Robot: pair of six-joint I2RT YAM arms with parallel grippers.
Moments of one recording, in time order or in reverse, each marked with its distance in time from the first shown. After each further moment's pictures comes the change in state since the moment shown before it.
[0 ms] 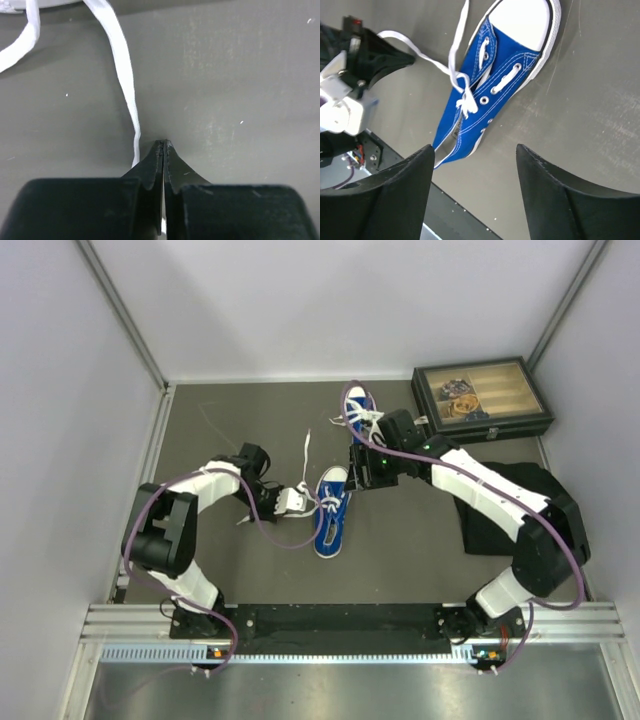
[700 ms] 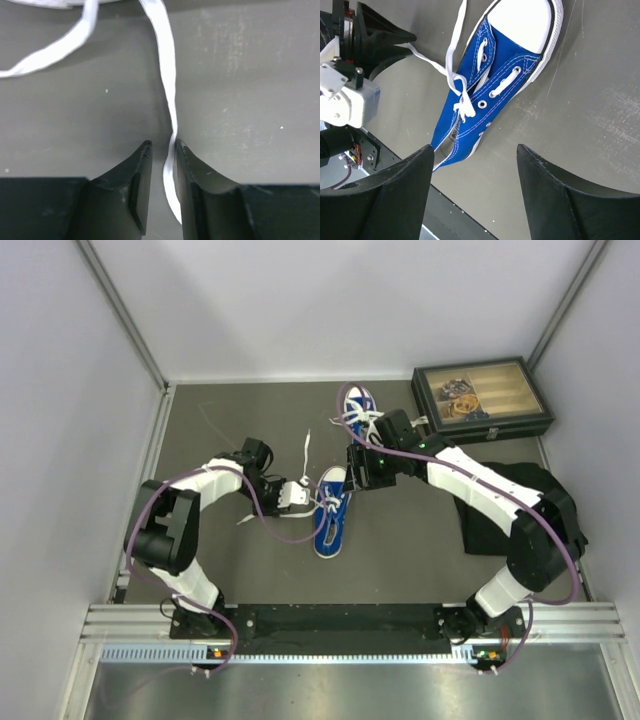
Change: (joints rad) left arm -0.014 0.014 0.023 0.089 -0.046 -0.054; right arm 0.000 0.053 0.019 0.002 -0.009 -0.013
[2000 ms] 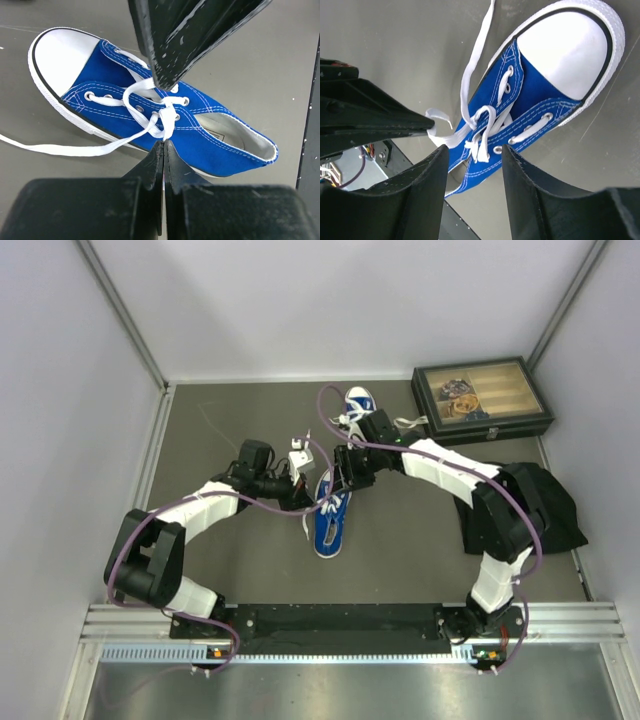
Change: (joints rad) left arm -0.084 -0.204 -0.190 0.568 0.349 -0.979; right arm 0.002 0.218 0.073 0.111 -0.169 -0.006
